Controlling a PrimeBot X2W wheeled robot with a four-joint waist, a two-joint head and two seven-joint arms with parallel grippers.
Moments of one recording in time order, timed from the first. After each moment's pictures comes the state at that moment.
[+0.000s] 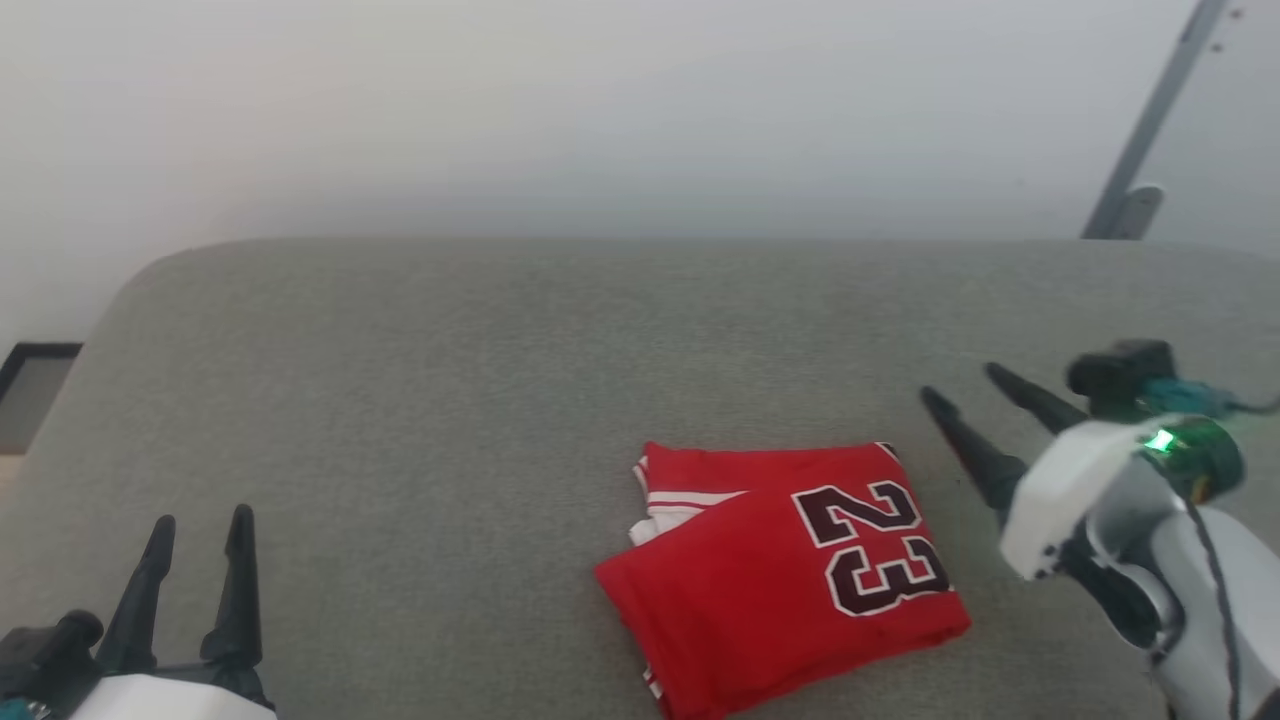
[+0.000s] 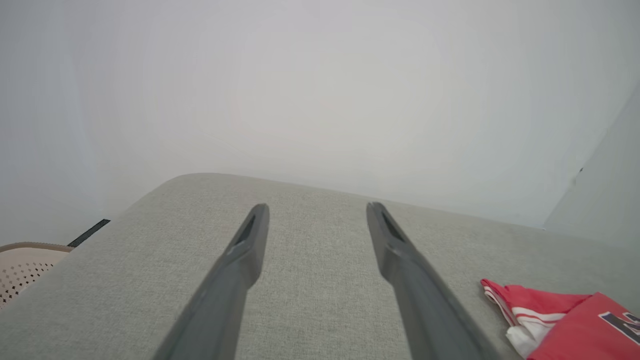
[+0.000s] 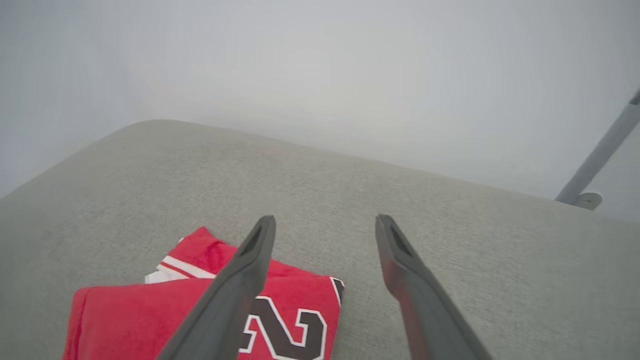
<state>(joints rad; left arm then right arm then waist) 0.07 0.28 0.12 0.13 -0.48 -0.13 -0.26 -0.42 -0.46 0.46 0.34 0.68 0.13 0.08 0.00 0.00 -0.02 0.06</state>
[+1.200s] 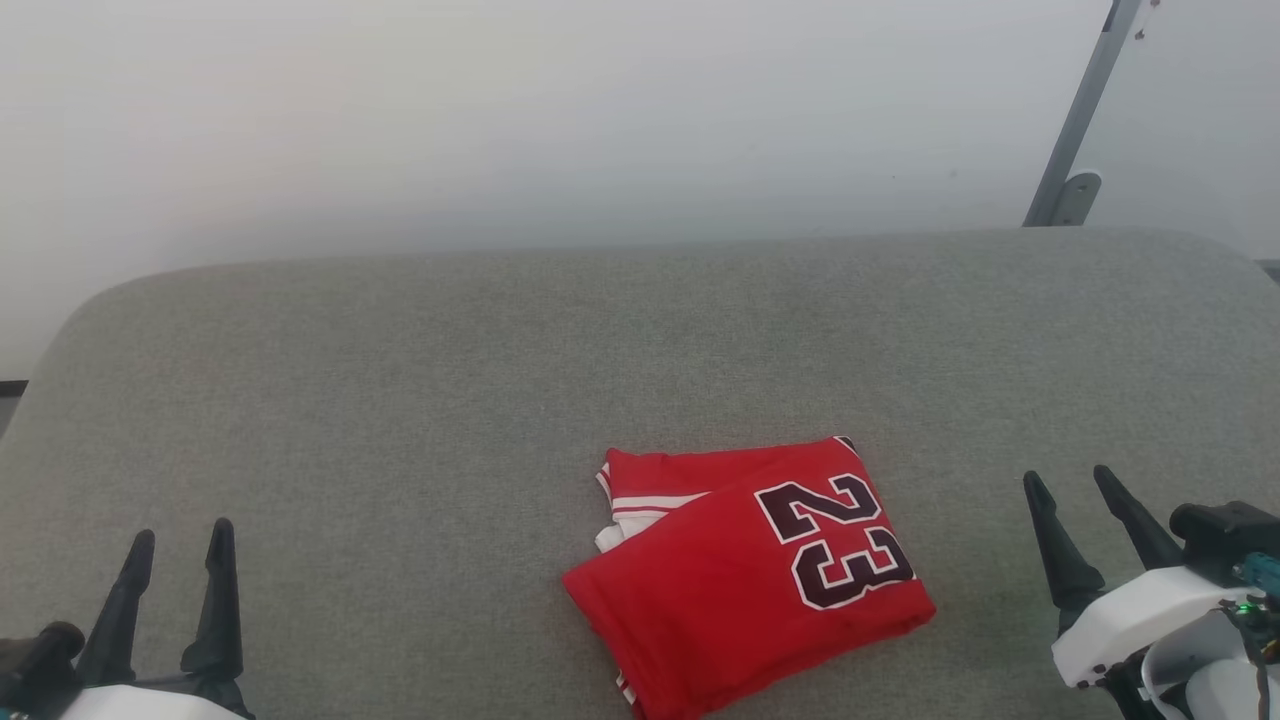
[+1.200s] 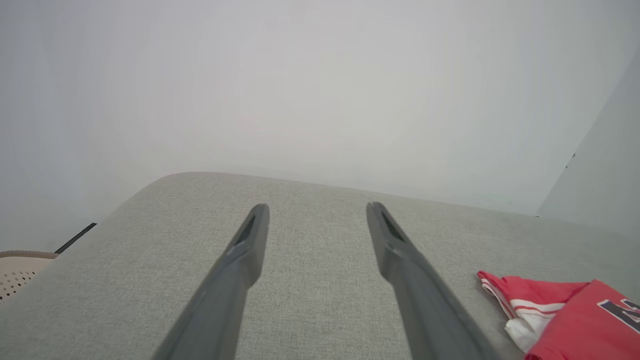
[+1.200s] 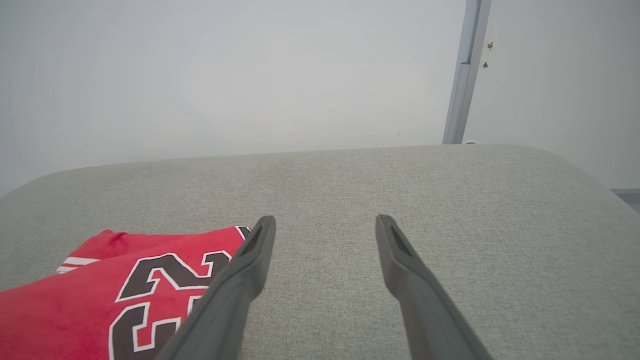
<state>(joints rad) 0.09 0.30 0.14 0.15 -0.48 -0.13 -0.26 -0.15 -0.34 0.15 0.42 0.50 0.13 -0.23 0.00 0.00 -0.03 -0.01</state>
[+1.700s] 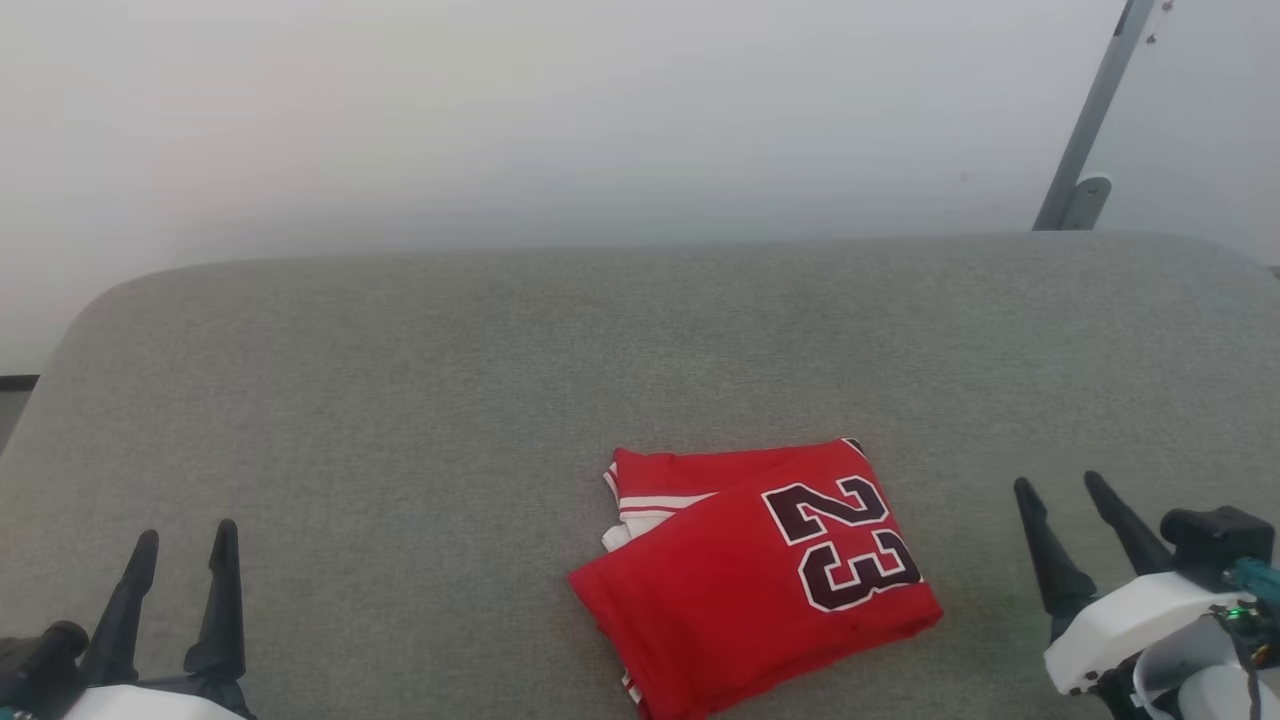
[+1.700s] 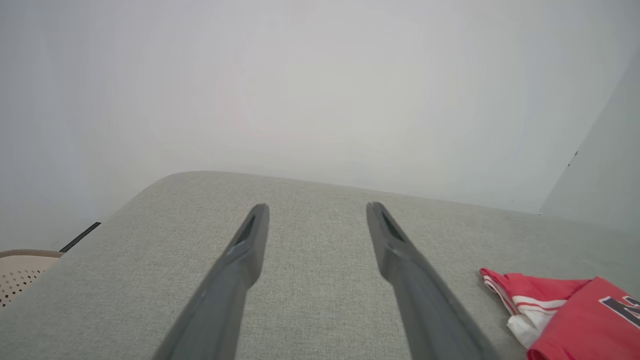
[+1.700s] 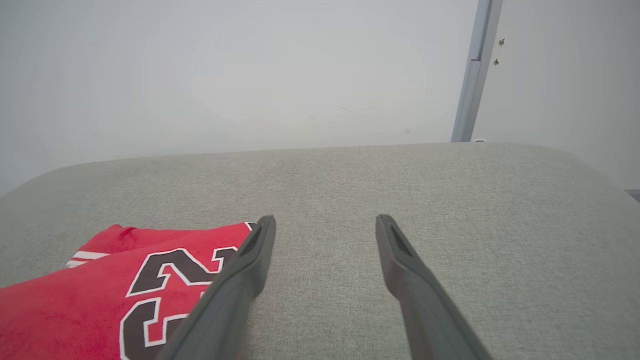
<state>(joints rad) 0.09 0.31 0.13 0.15 -0.48 -0.13 -0.26 -0.14 -0.33 0.16 0.40 0.49 0.13 -0.22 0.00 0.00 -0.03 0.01</state>
